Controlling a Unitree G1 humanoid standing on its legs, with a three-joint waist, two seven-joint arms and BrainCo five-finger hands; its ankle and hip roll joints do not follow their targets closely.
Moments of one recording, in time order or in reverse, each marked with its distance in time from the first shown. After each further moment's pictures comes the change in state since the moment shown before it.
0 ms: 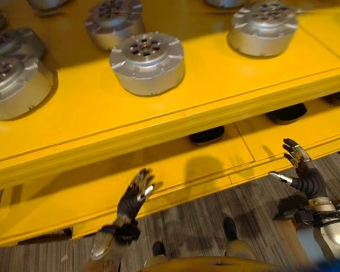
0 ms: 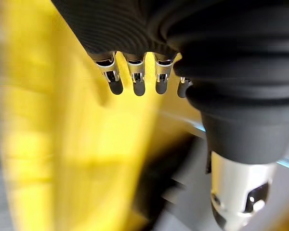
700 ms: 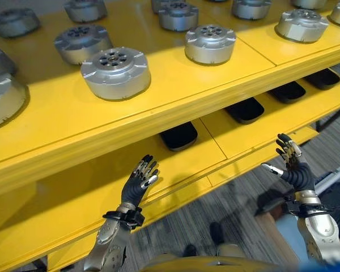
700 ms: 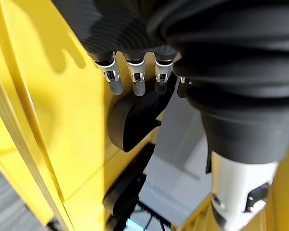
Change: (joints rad) left arm -0.051 -0.008 -0.002 0.022 0.055 0.003 -0.015; right arm -0.082 0.120 0.038 0.027 -0.001 0.021 -0.034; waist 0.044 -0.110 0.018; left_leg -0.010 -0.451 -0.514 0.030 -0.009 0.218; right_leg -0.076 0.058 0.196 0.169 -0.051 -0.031
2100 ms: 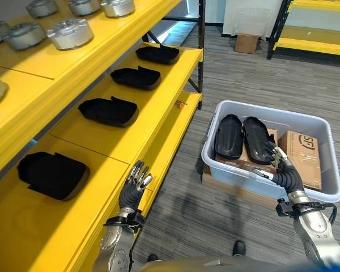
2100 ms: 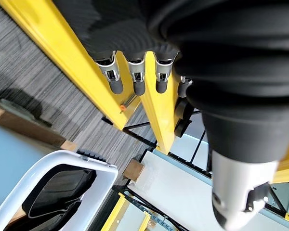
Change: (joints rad) left arm 0.057 -0.140 0.116 0.052 0.036 -0.003 0.047; right arm -0.076 -0.051 0.089 0.084 0.008 0.073 0.043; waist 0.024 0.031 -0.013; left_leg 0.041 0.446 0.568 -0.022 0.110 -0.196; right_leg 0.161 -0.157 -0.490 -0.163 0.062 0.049
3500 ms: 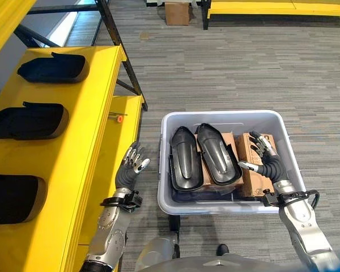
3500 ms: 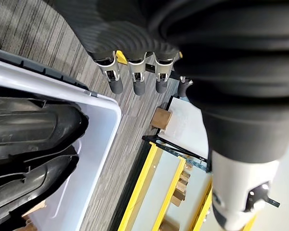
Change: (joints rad) left arm -0.122 0.092 -0.041 -0.006 -0.005 -0.045 0.070; right arm -0.086 0.017 0.074 -0.004 -0.058 -0.040 -0.024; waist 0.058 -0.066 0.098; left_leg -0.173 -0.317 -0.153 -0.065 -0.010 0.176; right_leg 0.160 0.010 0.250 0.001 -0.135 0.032
